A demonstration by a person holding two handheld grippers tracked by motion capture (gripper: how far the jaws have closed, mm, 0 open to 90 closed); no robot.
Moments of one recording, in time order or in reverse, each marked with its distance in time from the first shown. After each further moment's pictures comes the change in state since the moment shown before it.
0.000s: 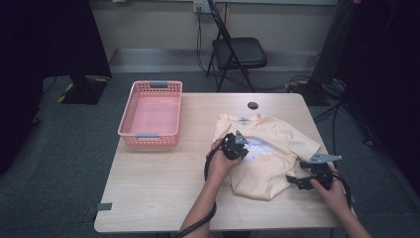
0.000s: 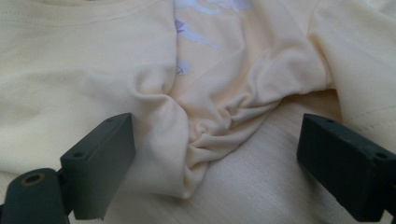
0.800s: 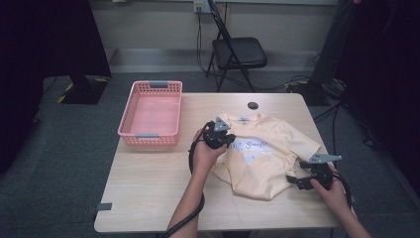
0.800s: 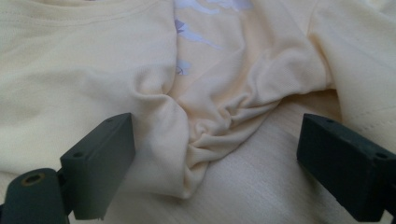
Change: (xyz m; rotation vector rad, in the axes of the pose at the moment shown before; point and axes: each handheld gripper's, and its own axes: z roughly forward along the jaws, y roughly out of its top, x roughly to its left) left arm 0.033 0.006 -0.055 -0.122 0.077 -0.091; right arm 0.000 0.000 0.000 0.000 0.000 0.000
